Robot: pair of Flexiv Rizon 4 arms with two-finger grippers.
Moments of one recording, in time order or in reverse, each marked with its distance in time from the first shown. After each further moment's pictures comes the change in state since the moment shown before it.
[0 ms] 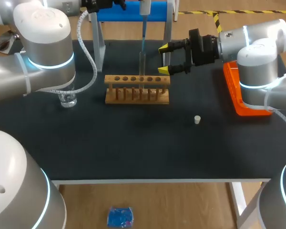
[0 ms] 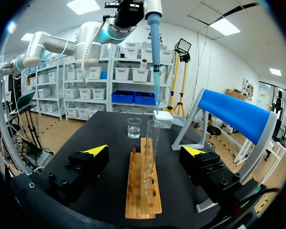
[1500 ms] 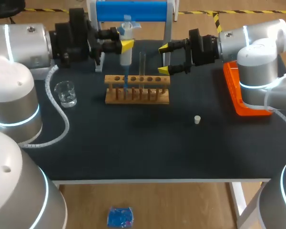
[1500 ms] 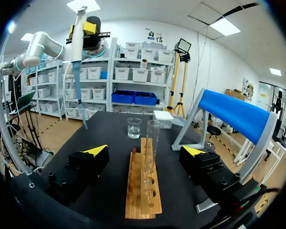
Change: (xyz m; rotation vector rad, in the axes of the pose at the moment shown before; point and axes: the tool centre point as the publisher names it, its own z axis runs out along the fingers) left arm 0.126 0.062 -0.090 -0.015 0.121 -0.028; right arm 0.000 0.000 0.000 0.000 0.000 0.000
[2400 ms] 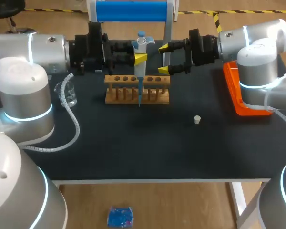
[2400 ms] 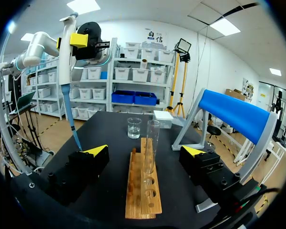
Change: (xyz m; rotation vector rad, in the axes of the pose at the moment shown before) left arm 0.007 0.034 0.037 0.018 0.103 -0.026; right arm 0.000 0.000 0.000 0.000 0.000 0.000
